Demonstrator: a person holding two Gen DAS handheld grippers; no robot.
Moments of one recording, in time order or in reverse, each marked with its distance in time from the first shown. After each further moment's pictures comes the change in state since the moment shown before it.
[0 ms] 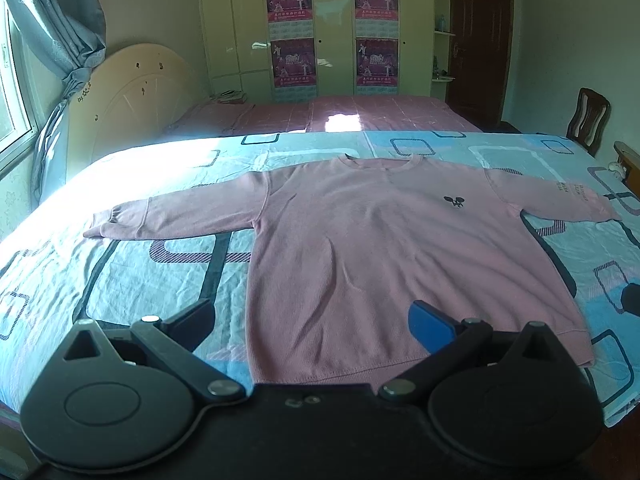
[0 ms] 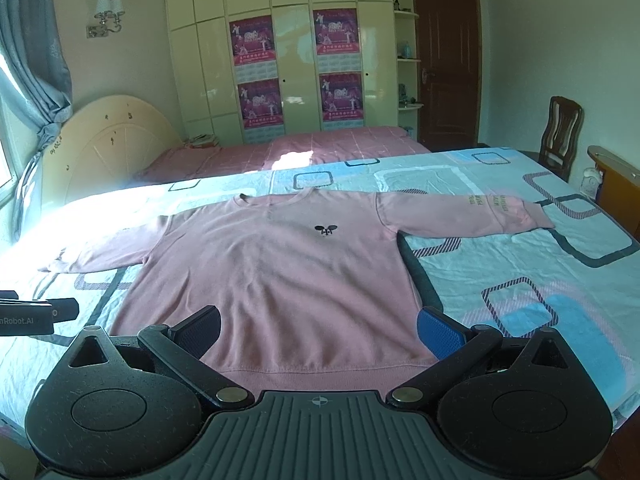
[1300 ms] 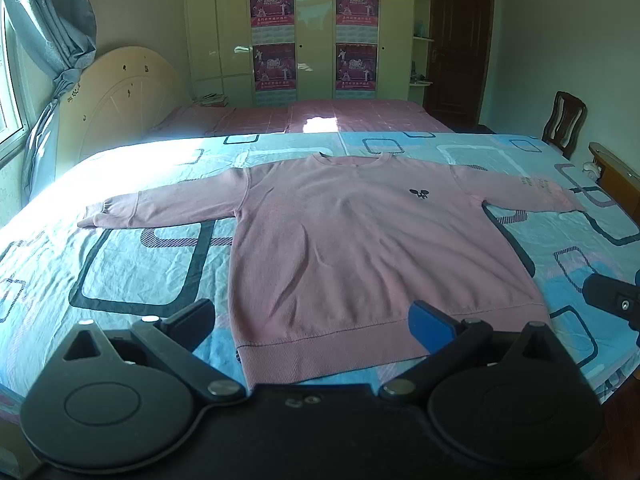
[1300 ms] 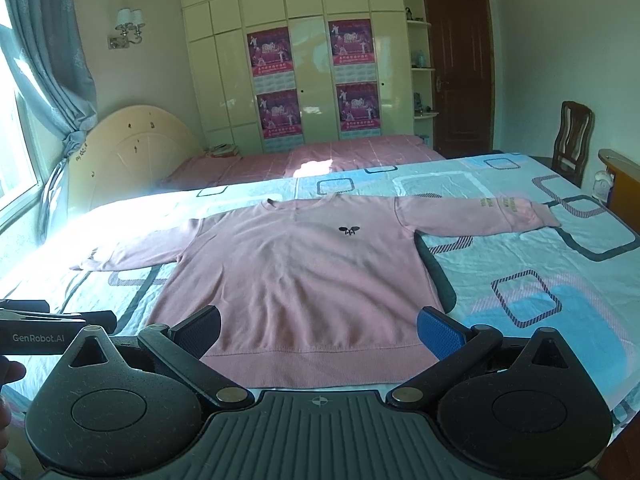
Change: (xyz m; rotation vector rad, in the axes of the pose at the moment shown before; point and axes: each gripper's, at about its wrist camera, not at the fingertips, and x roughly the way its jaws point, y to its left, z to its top) left arm -0.054 -0.008 -0.030 0.010 -0.018 -0.068; right arm -0.057 0.020 -0.011 -0.006 -0.034 0.065
